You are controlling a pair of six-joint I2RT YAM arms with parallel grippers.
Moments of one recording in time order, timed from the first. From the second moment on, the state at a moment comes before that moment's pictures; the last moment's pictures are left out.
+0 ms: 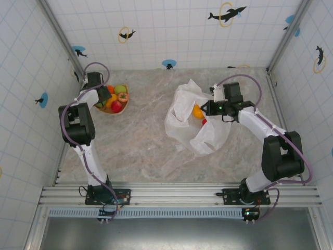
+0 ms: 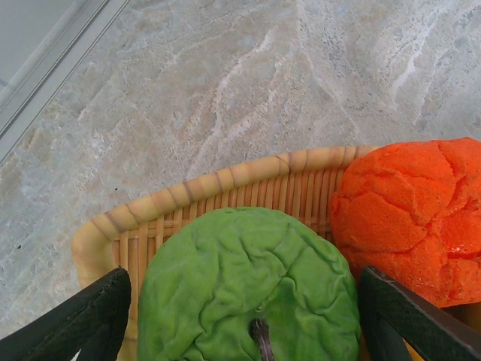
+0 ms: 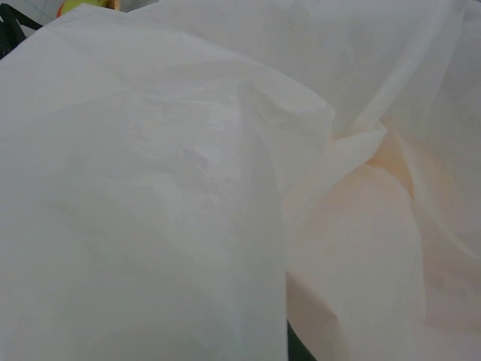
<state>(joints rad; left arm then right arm) 0.10 2.09 1.52 -0.37 -0.18 -0.32 0.27 1.54 1.04 -0.32 -0.53 0.21</state>
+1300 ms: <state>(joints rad) -0.07 1.38 1.07 -0.16 0.00 -0.49 0.27 1.54 1.02 -0.30 -0.53 0.22</state>
